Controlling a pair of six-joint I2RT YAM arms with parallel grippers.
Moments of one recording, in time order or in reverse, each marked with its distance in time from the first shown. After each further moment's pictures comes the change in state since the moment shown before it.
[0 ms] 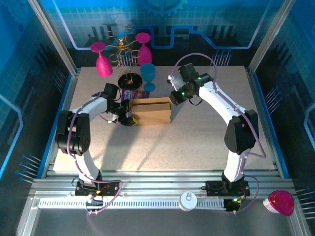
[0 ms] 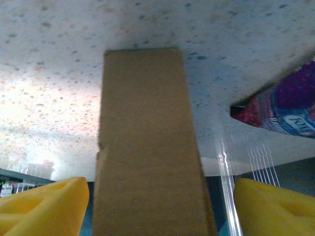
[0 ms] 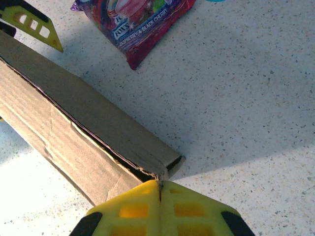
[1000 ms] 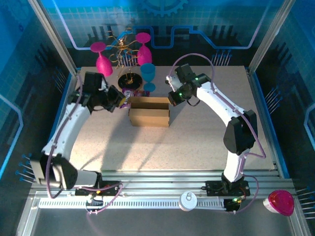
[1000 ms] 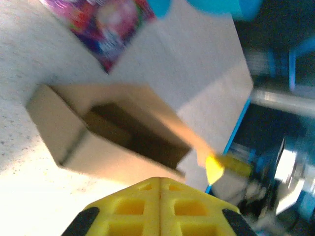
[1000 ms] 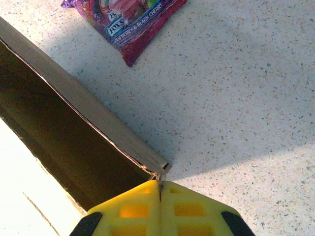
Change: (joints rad) left arm -0.077 -0.480 0.080 -0.161 -0.220 0.901; right arm 0.034 0.000 0.019 -0.026 0.061 0.047
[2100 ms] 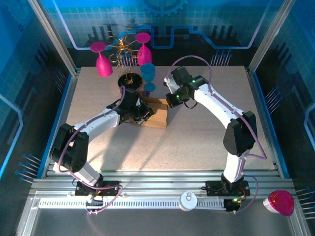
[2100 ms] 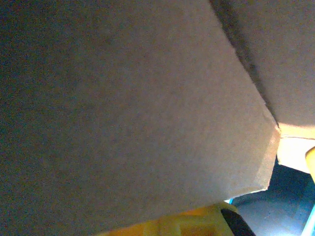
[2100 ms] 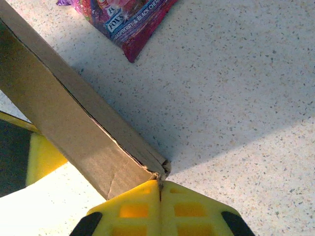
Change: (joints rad) left arm -0.272 0.279 -0.218 0.488 -0.045 -0.071; right arm 0.046 -0.014 -0.019 0.000 0.055 0.100
